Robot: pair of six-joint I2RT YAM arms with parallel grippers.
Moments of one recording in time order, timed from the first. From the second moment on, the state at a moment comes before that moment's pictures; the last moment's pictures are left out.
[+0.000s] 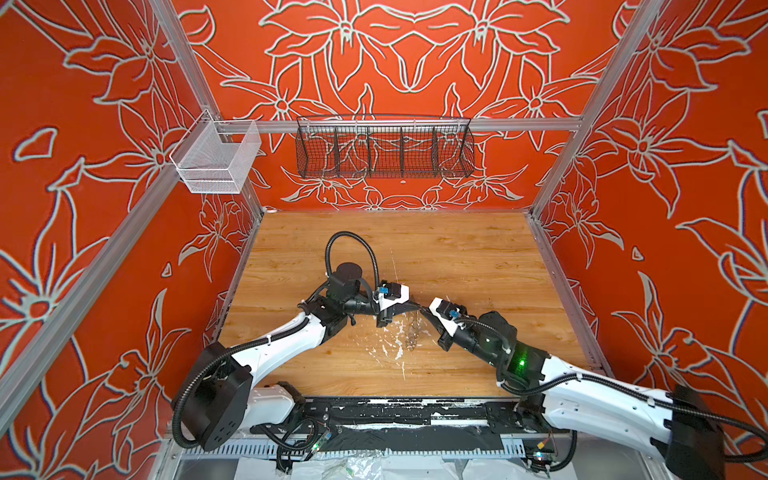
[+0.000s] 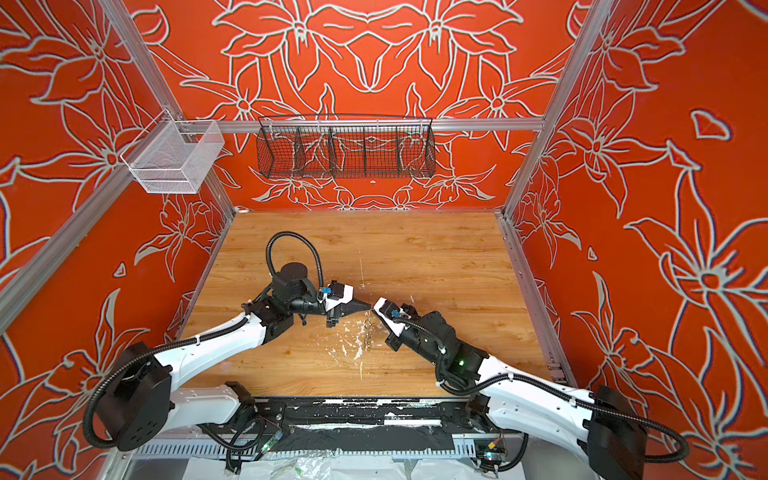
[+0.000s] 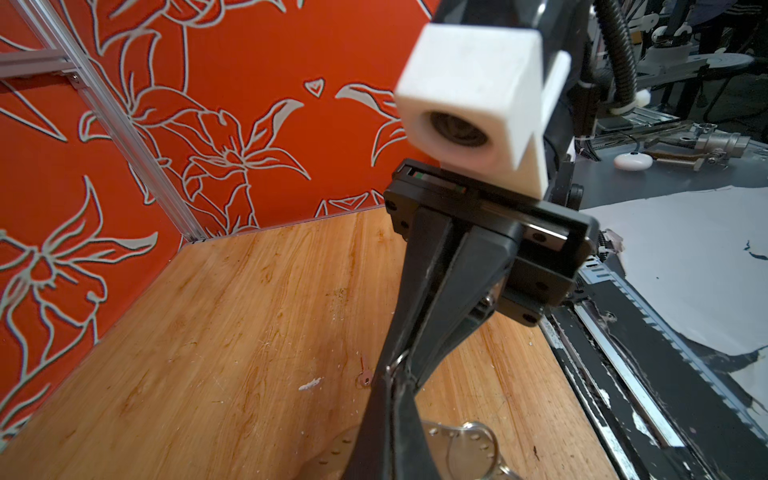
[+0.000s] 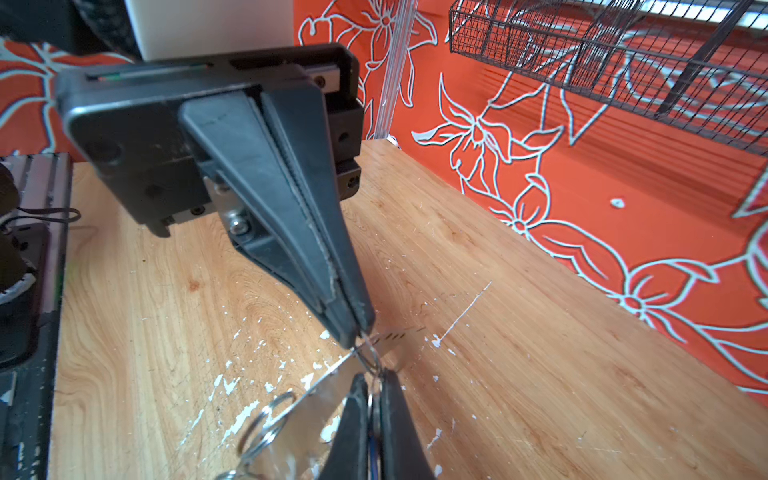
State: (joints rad) left arm -0.56 1.28 0.69 0.36 0.94 0.43; right arm 0.93 0.86 0.38 0.31 0.07 -0.17
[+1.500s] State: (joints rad) left arm -0.52 1.33 0.76 0.33 0.72 0.35; right arm 0.86 1.09 0.74 -0.23 0.21 -0.32
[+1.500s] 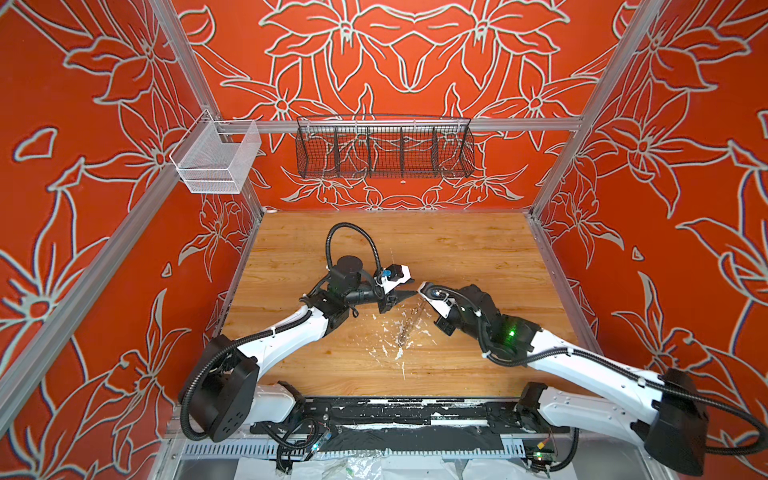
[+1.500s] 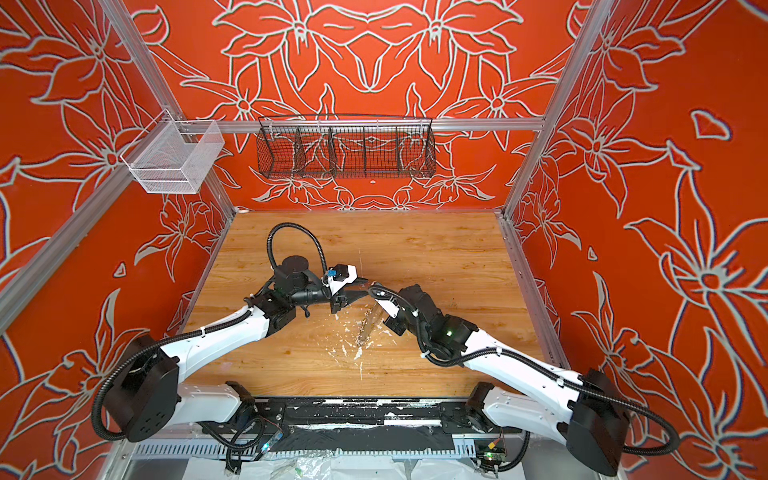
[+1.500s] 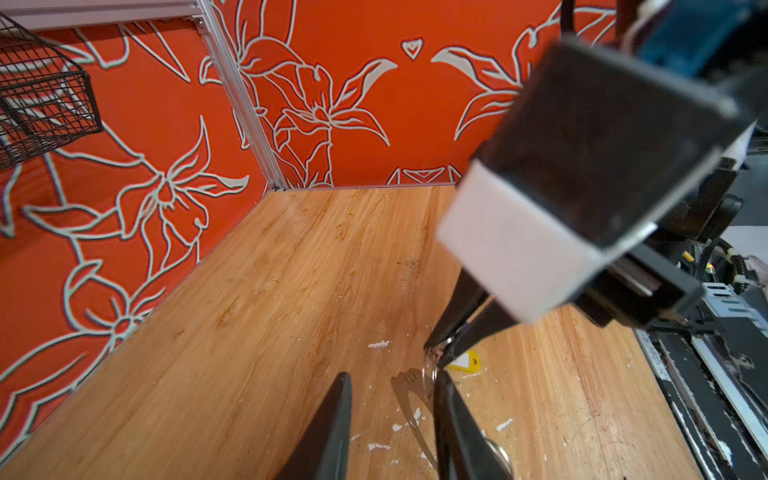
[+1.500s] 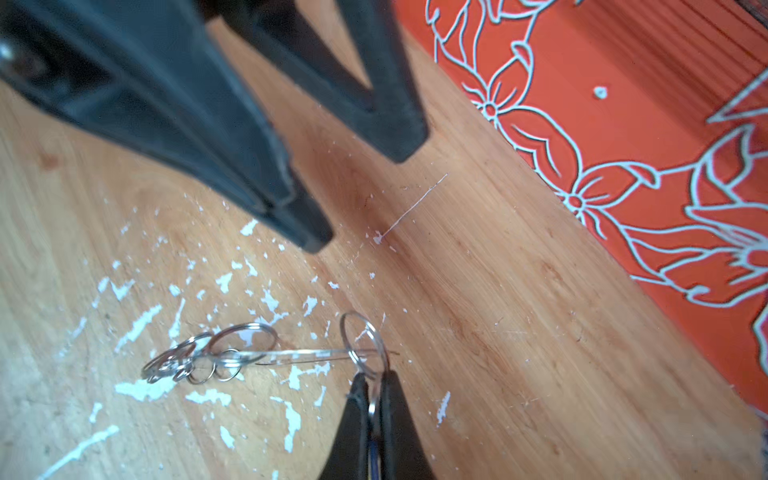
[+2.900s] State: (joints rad) left arm -0.58 1.44 1.01 -0.14 0.91 0.53; right arm 0.94 0.97 0.62 -0.09 0.39 -0.80
